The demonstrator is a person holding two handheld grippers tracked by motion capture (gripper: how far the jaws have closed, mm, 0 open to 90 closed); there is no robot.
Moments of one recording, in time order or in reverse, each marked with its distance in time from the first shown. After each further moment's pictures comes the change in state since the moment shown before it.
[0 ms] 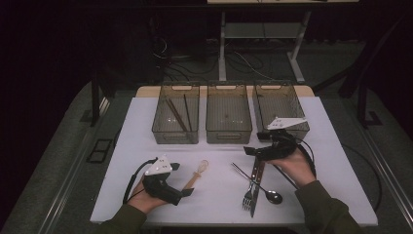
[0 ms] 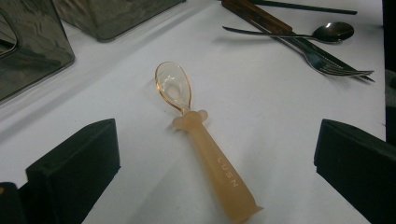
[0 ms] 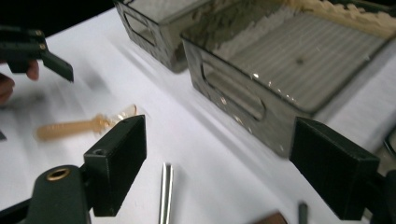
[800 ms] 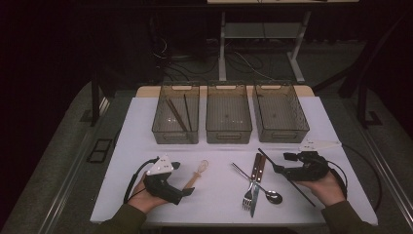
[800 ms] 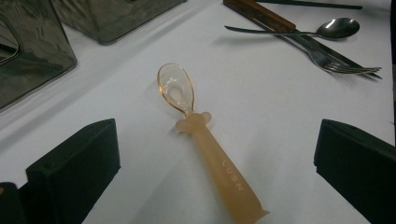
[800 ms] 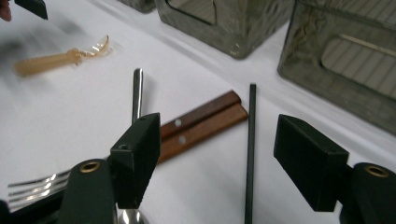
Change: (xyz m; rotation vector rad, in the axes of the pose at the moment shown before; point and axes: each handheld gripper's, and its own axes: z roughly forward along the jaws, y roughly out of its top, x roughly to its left) left arm 0.000 0.001 0.003 0.005 0.012 0.018; right arm -0.016 -0.072 -0.058 0.045 -0.083 0.053
